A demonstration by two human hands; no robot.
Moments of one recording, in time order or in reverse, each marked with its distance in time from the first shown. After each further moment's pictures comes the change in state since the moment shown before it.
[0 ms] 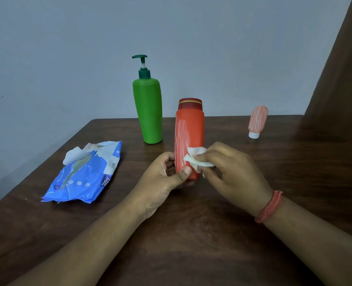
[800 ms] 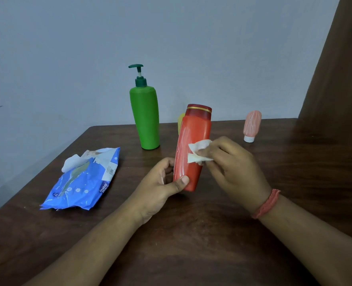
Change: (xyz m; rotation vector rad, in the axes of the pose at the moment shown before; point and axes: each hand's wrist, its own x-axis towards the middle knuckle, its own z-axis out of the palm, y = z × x) left_hand -0.003 0.001 -0.002 0.262 -0.056 0.048; right_hand 0.002 0.010 -0.005 -0.094 0.109 -0.024
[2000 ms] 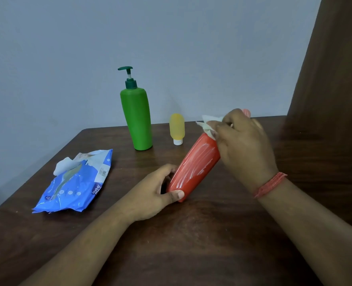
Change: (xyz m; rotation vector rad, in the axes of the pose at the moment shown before) left_hand 0.000 0.006 -0.010 0.603 -0.213 0.029; right_hand 0.020 0.009 -0.035 -0.375 0.184 0.103
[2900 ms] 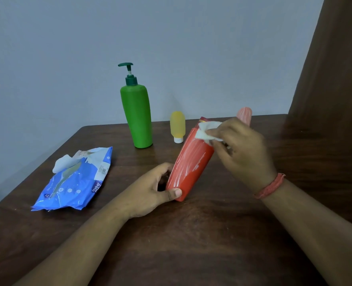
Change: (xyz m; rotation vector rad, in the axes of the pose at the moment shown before) left_hand 0.001 -0.014 -0.003 -0.177 -0.044 -0.023; right_hand -0.014 0.008 0.011 0.252 0.003 -0.039
